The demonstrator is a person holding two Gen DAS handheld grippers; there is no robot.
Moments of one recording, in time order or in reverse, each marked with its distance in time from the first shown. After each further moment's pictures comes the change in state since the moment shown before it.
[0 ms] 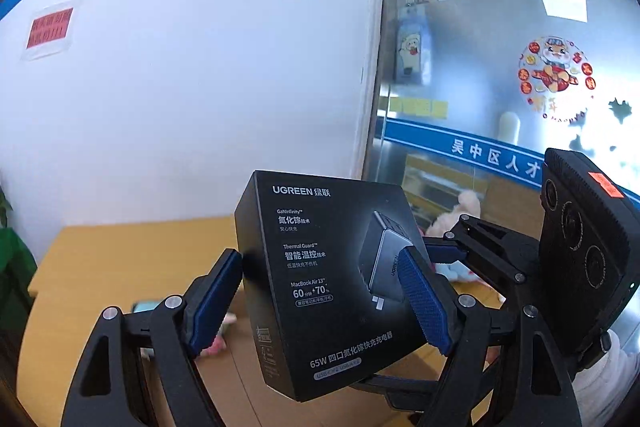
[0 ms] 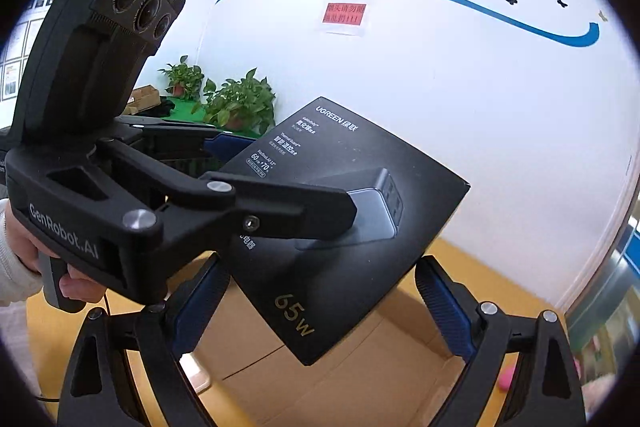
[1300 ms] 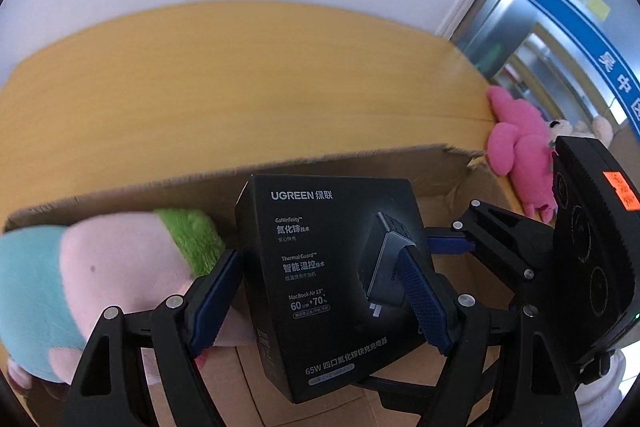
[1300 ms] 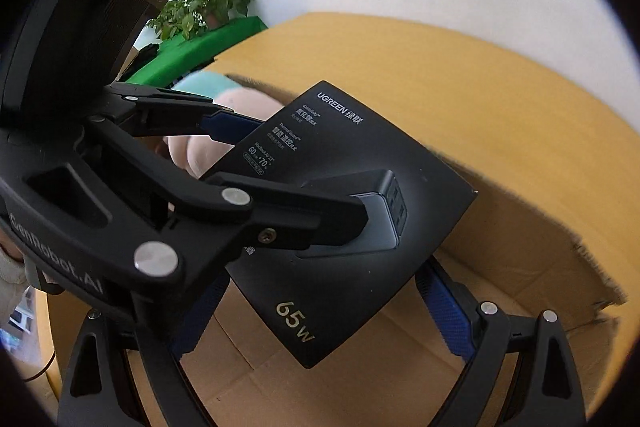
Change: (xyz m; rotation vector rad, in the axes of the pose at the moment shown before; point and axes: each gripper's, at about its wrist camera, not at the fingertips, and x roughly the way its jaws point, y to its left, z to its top) left arm 0.341 0.110 -0.134 -0.297 0.721 0.073; right arm 0.304 -0.126 -0.159 0.328 0.509 0.355
